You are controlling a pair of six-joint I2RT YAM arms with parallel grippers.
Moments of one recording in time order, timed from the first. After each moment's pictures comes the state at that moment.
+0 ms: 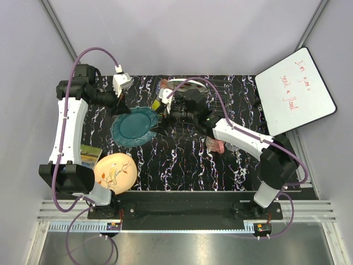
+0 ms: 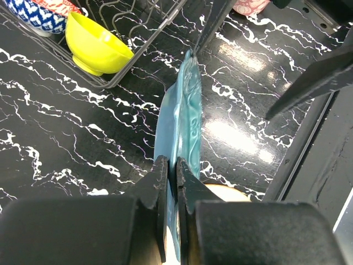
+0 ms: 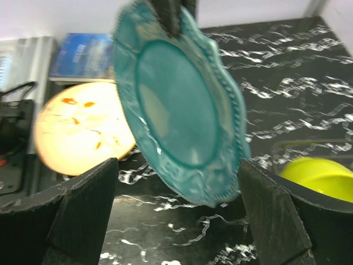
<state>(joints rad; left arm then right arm) 0.02 1.52 1.77 -1.33 0.82 0.83 0.77 1.71 1.35 0.14 -0.61 -0.16</state>
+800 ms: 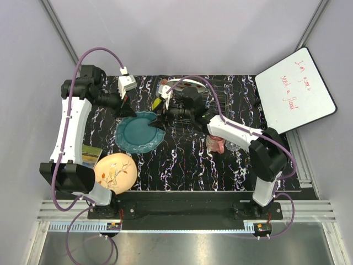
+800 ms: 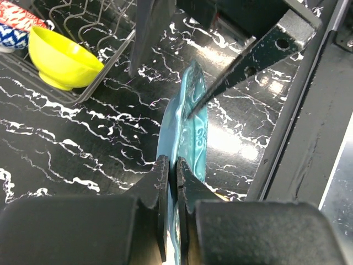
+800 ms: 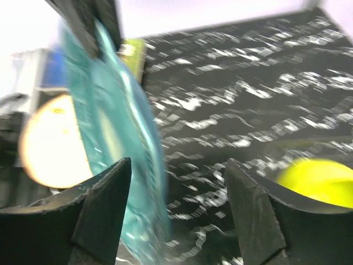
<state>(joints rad) -0.03 1.52 1.77 -1.37 0.87 0.83 0.74 1.81 1.37 0.23 -0.61 -0.11</state>
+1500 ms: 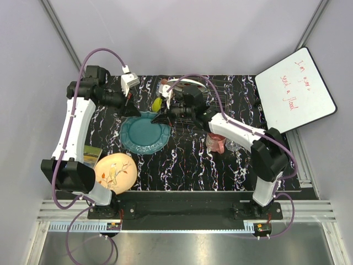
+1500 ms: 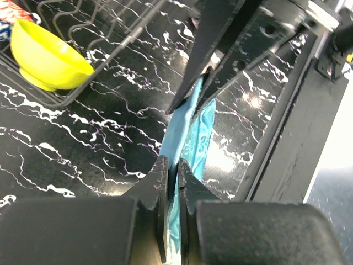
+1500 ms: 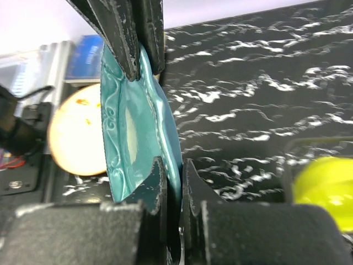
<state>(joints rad) -0.05 1.53 1.71 -1.26 0.88 0.65 0.72 1.82 1.42 0.14 -0.73 -0.08</state>
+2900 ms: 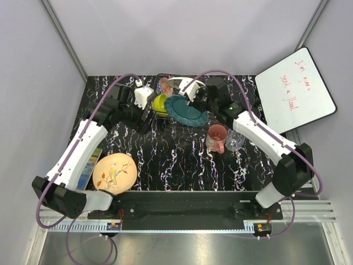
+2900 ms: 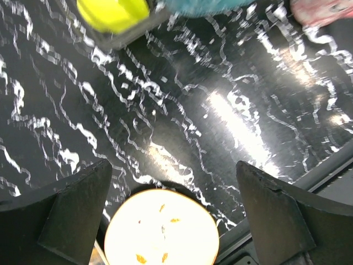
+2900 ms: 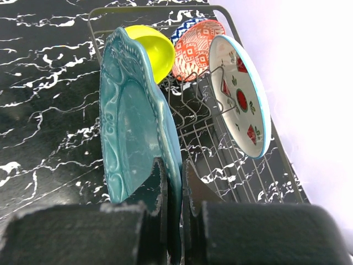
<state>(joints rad) -0.38 1.30 1.43 -0.96 0.21 0.22 0.58 1.56 1.37 -0.23 -0.17 -0.60</state>
